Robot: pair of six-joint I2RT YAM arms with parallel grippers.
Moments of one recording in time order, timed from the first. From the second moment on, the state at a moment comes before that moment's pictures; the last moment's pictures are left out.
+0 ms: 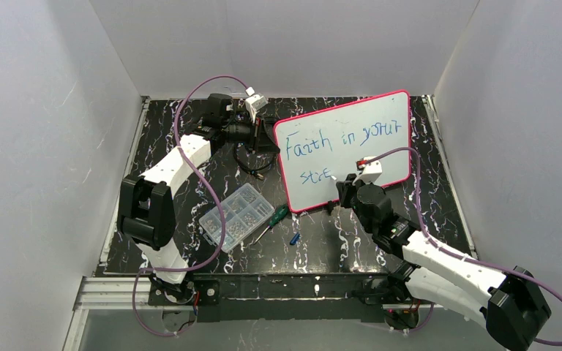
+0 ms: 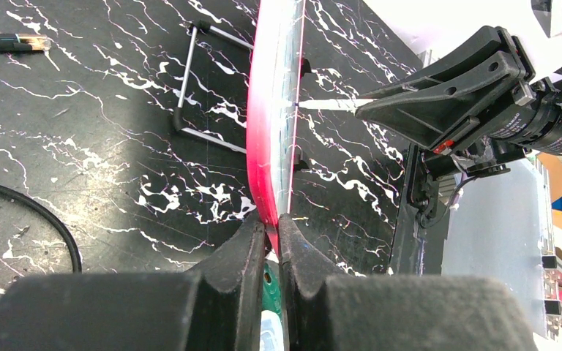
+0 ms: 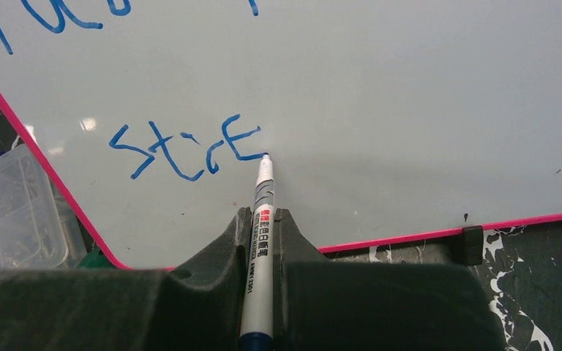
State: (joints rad) left arm -0.33 1.71 1.36 -0.28 0.98 -0.04; right arm 0.77 0.88 0.41 0.16 0.46 0.34
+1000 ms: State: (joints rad) left arm -0.33 1.71 1.36 -0.28 0.98 -0.04; right arm 0.77 0.89 0.43 0.24 0.41 0.29
